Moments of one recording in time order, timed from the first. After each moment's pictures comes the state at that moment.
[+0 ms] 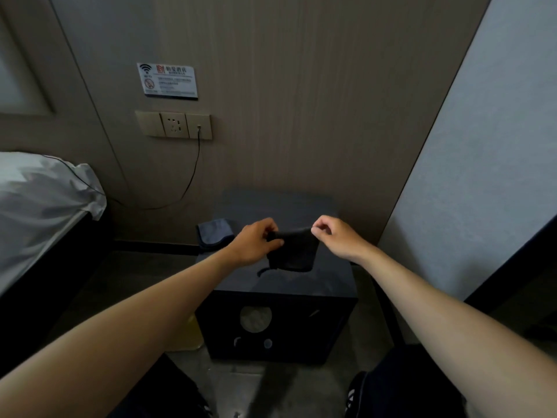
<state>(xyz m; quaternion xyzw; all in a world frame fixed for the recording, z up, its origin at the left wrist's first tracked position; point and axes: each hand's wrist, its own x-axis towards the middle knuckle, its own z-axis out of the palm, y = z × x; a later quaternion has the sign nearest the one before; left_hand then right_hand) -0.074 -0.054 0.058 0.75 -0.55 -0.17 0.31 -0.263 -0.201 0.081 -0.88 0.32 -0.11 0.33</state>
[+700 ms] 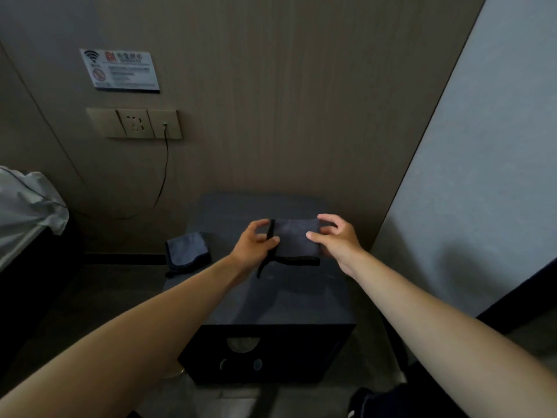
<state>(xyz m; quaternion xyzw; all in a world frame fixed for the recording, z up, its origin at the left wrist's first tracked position) -0.078 -0.149 0.018 0.66 -0.30 -0.37 0.57 -0.234 -0.276 0.032 -0.58 0.43 -0.28 0.63</state>
